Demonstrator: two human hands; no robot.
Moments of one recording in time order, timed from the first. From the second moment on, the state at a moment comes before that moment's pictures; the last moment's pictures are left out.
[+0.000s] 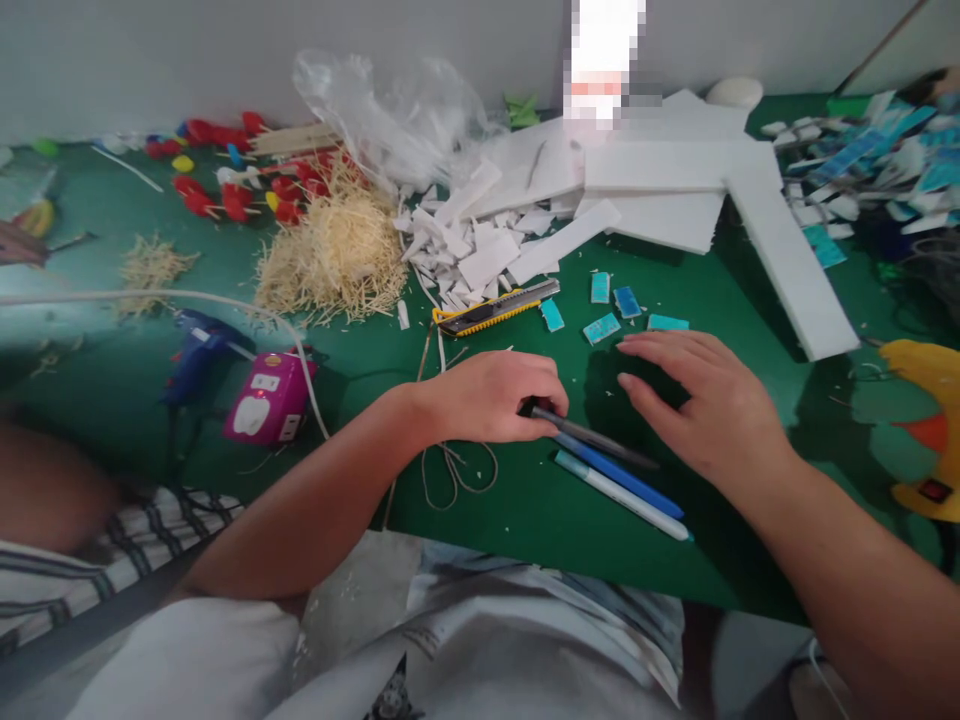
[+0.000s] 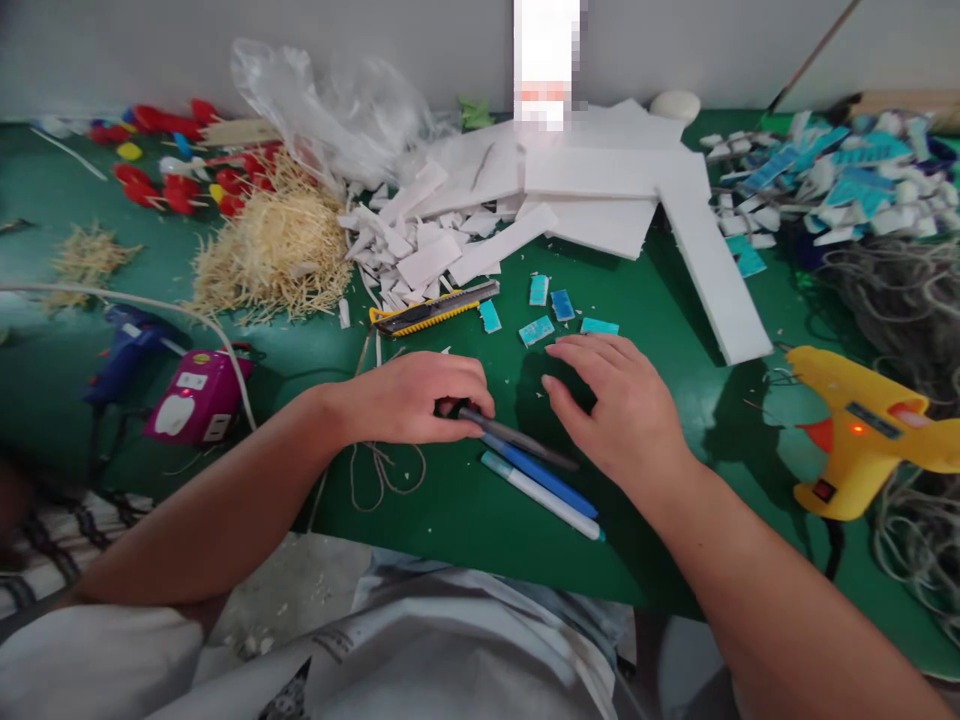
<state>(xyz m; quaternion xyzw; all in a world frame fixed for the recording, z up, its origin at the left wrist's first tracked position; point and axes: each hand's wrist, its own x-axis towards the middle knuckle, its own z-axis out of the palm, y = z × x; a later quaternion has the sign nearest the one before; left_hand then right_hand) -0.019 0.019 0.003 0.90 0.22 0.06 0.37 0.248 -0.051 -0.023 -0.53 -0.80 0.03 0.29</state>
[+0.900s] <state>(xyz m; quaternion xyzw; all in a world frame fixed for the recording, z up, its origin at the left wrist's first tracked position) -0.030 0.035 0.004 0.84 0.53 0.10 -0.02 0.258 -0.016 0.045 -0.88 -0.47 0.03 0.02</state>
